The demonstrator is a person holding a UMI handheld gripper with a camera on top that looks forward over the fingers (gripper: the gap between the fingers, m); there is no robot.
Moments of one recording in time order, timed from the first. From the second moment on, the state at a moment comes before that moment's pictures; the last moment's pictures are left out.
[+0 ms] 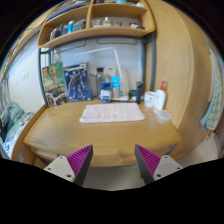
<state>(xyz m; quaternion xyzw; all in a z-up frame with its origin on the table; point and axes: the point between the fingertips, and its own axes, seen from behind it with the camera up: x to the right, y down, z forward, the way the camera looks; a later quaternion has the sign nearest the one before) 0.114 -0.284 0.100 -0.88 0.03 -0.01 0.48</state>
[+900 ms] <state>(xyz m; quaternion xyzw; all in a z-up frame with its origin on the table) -0.024 0.065 -0.010 -0.89 -0.06 -0.02 0.46</state>
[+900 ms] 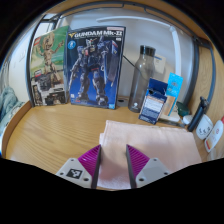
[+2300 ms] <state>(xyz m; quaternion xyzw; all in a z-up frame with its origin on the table) 0.196 0.006 0.168 -0.87 0.03 0.06 0.49</state>
